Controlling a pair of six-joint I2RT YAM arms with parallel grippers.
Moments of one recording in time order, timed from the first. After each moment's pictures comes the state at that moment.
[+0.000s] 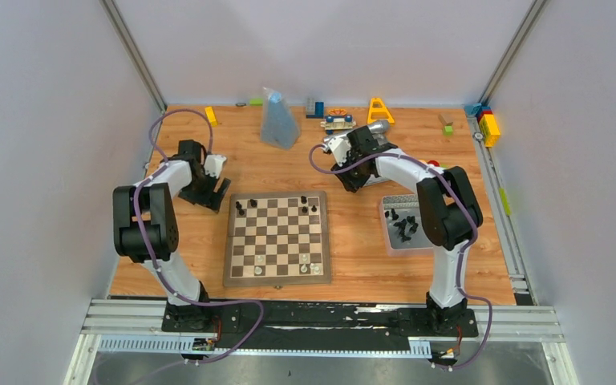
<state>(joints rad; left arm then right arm) 0.06 1.76 1.10 -0.61 0.06 0.44 0.44 2.01 1.43 -0.48 -0.17 -0.46</state>
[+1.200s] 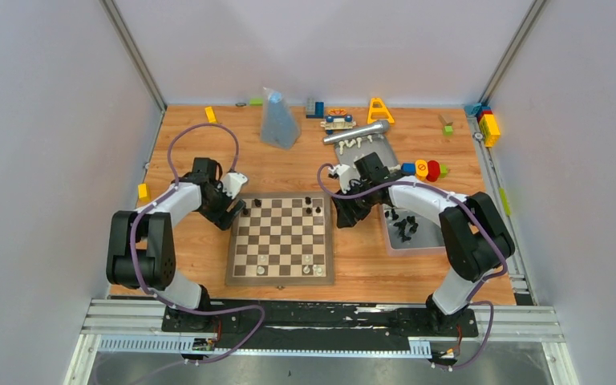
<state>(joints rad) -0.04 1.53 0.84 -0.54 0.12 0.60 0.50 1.70 1.04 -0.43 -0.48 -0.21</state>
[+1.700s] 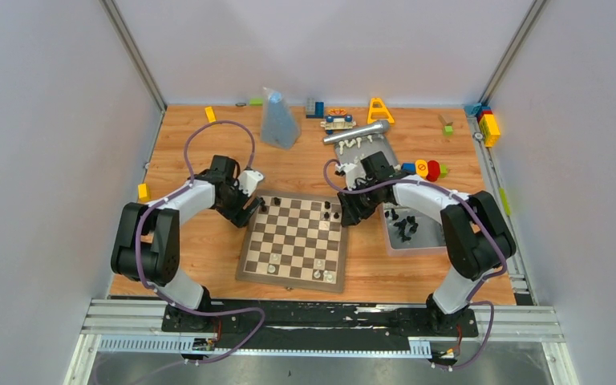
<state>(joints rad) -0.18 1.58 0.87 -0.50 0.16 0.49 0.46 1.70 1.03 -0.43 -0.50 -0.17</state>
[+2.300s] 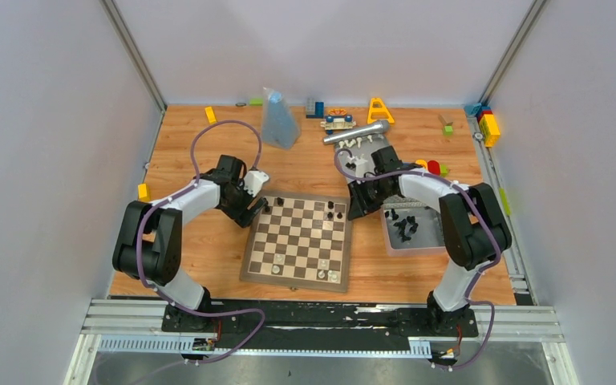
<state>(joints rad) -0.25 1.59 0.89 -0.49 0.13 0.46 0.36 1.77 1.06 -0.45 -0.58 -0.12</state>
